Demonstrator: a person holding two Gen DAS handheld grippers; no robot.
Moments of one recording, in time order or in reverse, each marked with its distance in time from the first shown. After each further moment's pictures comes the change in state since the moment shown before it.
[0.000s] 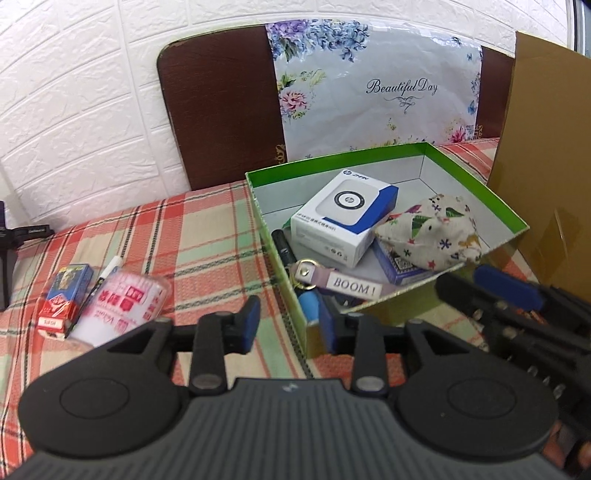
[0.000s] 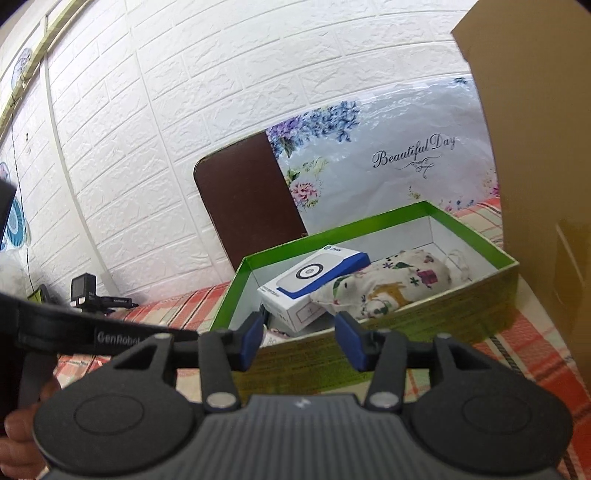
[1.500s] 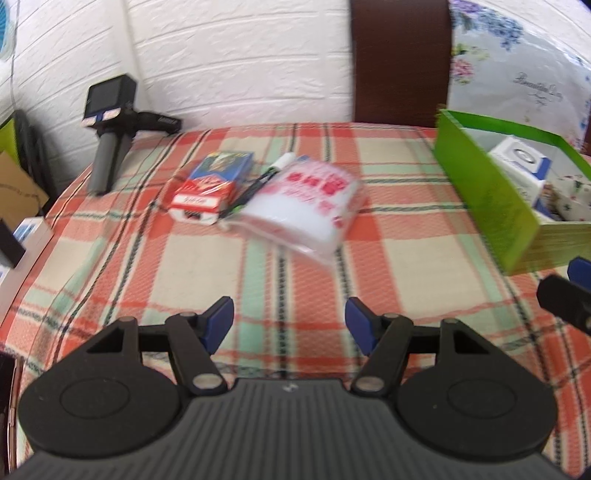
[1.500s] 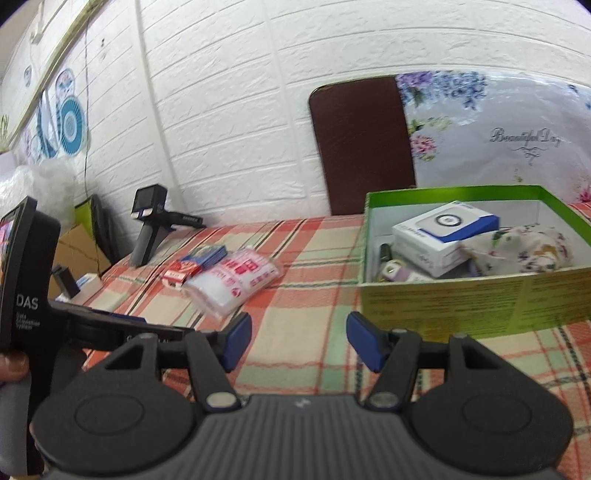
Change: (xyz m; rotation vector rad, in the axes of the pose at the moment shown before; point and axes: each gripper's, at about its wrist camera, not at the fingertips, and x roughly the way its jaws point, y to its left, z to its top) left arm -0.002 0.142 -0.091 -0.217 0.081 0.215; right arm 0.015 0.113 -0.044 -0.230 0.189 0.134
